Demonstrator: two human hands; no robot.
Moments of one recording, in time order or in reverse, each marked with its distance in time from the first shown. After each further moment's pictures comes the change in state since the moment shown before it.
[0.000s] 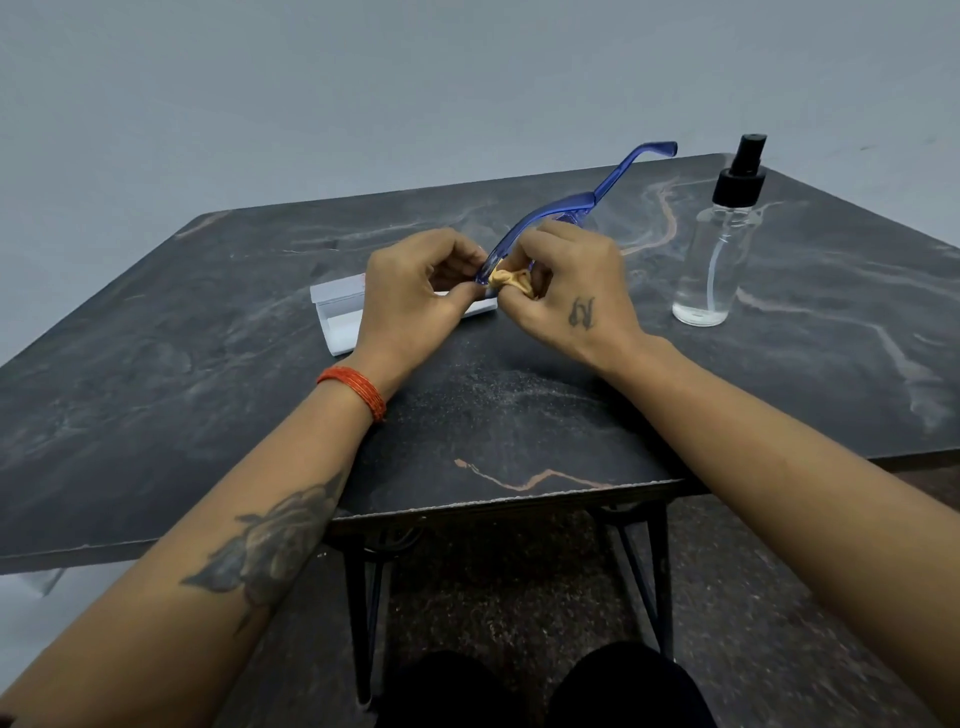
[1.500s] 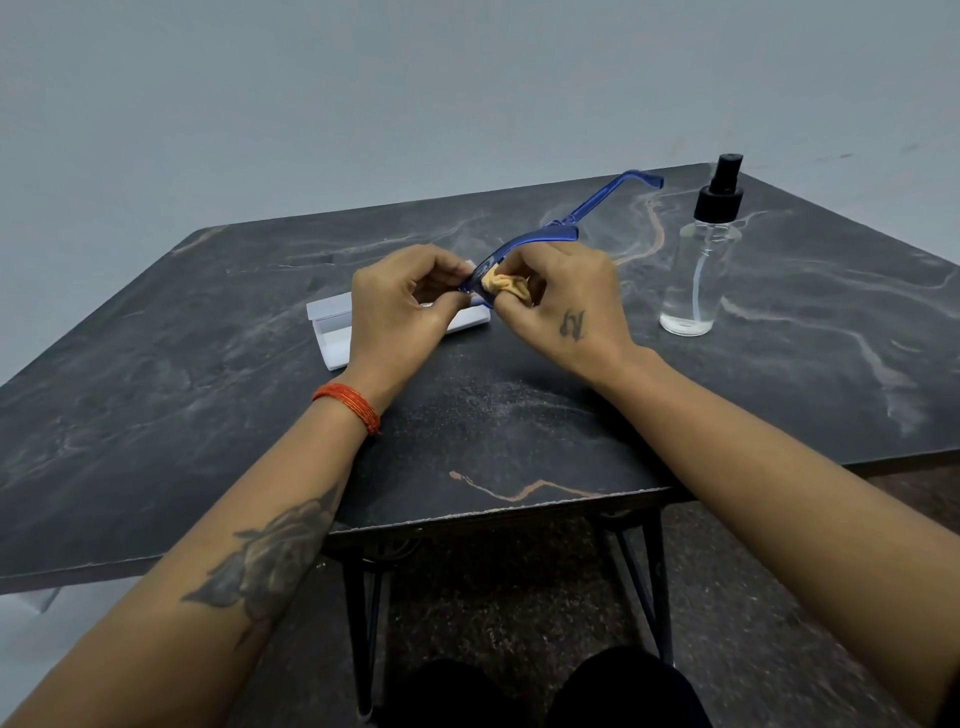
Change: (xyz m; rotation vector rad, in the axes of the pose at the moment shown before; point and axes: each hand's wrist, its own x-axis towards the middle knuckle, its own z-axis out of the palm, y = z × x) left_hand 0.000 0.003 -0.004 0.022 0.059 -0.008; right_hand 0.001 0.001 -0.001 -0.026 0.039 0.044
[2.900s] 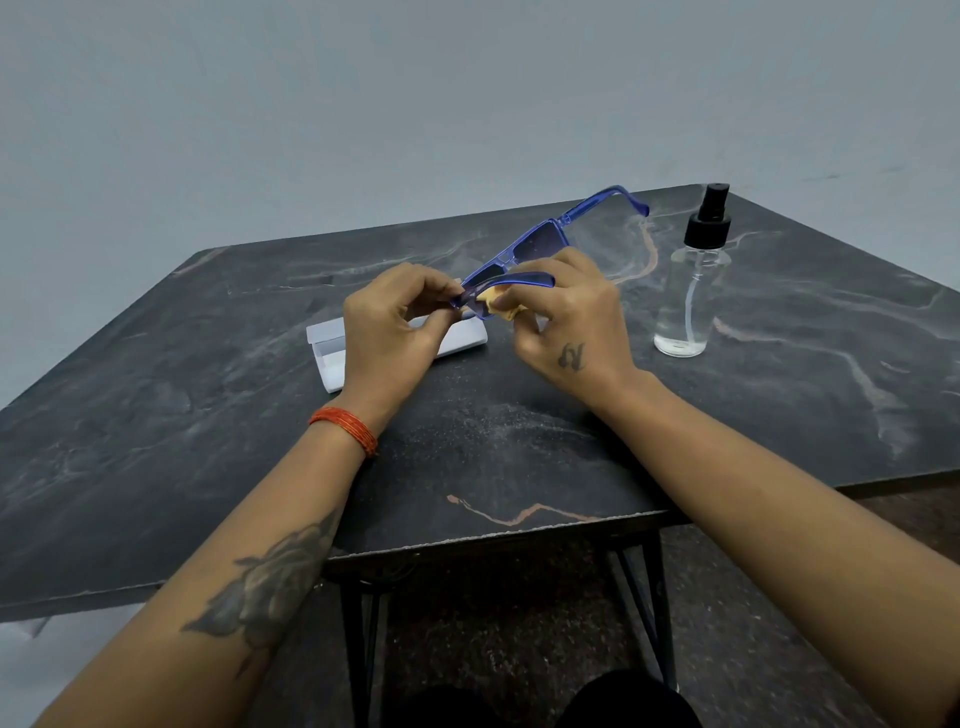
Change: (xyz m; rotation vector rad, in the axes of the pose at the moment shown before) left_hand 0.003 -0.002 0.000 0.020 0.101 0.043; right_hand -0.001 -0.001 -0.006 -0.046 0.171 -0.239
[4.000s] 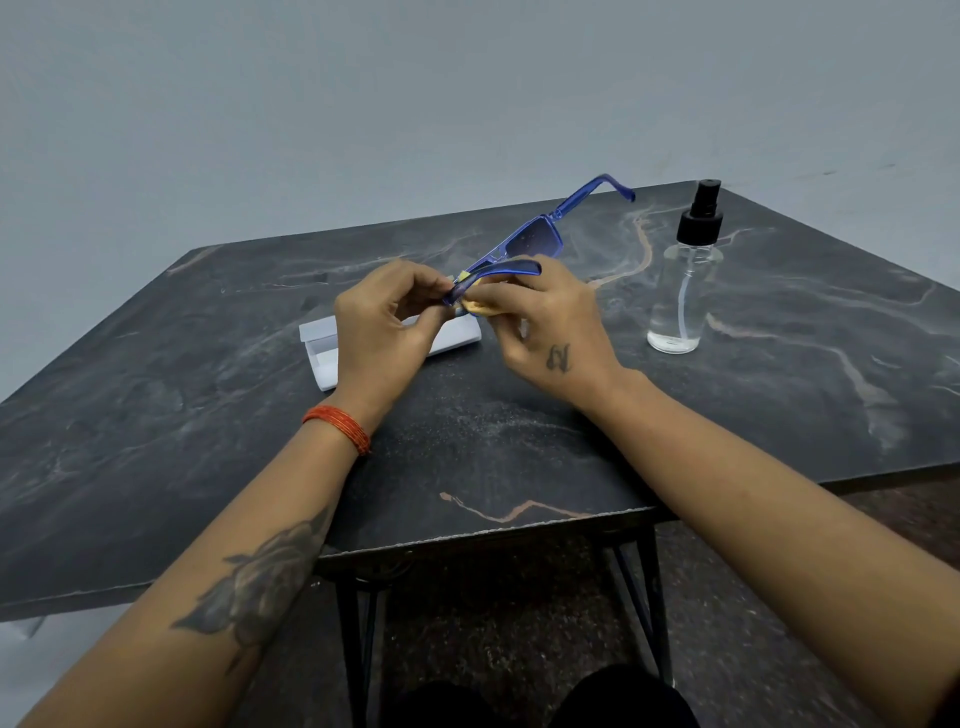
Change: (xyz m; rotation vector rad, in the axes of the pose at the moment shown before) left_hand -0.001 0.000 0.000 -0.030 -0.013 -0.015; right_hand -0.002 -0.002 0.003 0.085 -0.145 0.011
